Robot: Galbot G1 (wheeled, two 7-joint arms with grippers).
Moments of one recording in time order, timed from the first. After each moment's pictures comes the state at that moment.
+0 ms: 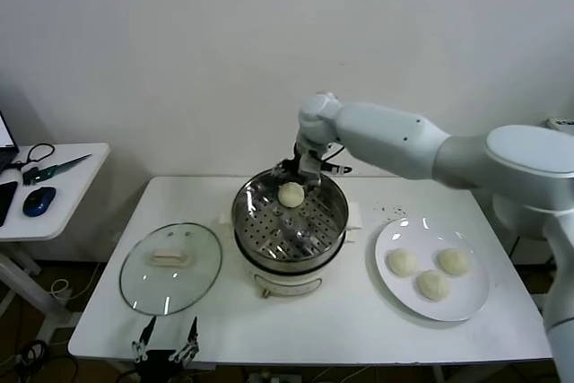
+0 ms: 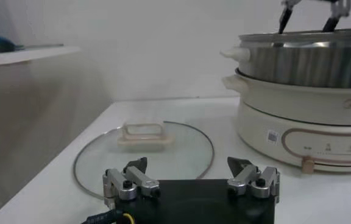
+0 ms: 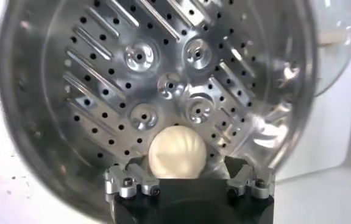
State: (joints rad) left arm 1.85 -1.51 -0.63 -1.99 -0.07 -0.06 0.03; right arm 0.71 1.22 -1.47 1.08 0.01 0.52 -0.94
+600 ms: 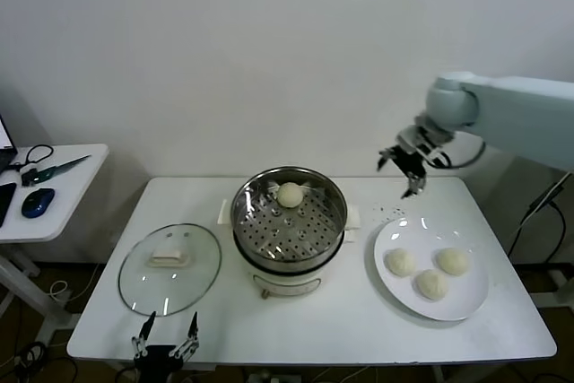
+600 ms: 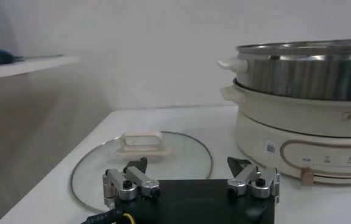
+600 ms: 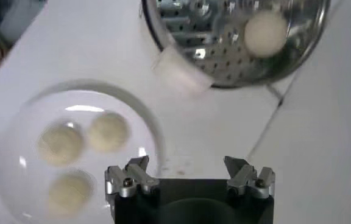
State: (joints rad) left arm 1.84 -1.51 -0.63 -2.00 -0.07 -0.07 0.02; right arm 0.88 0.74 -1.79 1.38 0.46 -0.07 -0.94
